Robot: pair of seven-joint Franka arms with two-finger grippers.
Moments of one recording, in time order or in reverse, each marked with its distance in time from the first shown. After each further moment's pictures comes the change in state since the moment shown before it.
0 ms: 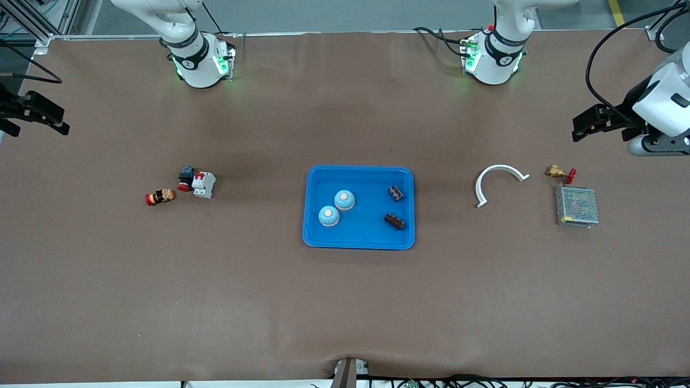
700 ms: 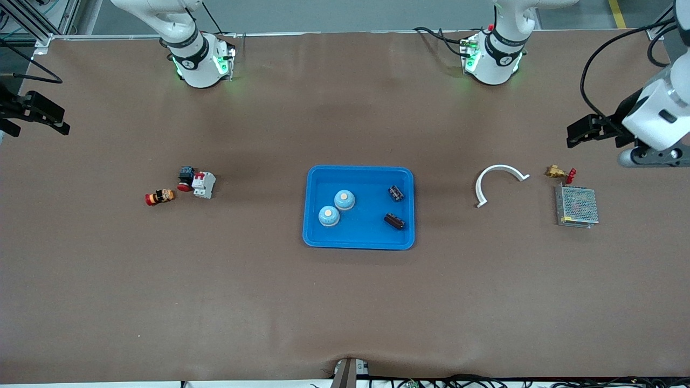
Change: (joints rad) left arm -0.003 0.062 -0.002 -0.002 0.002 -0.001 0.000; right arm 0.001 0.000 0.001 0.000 0.000 0.000 0.000
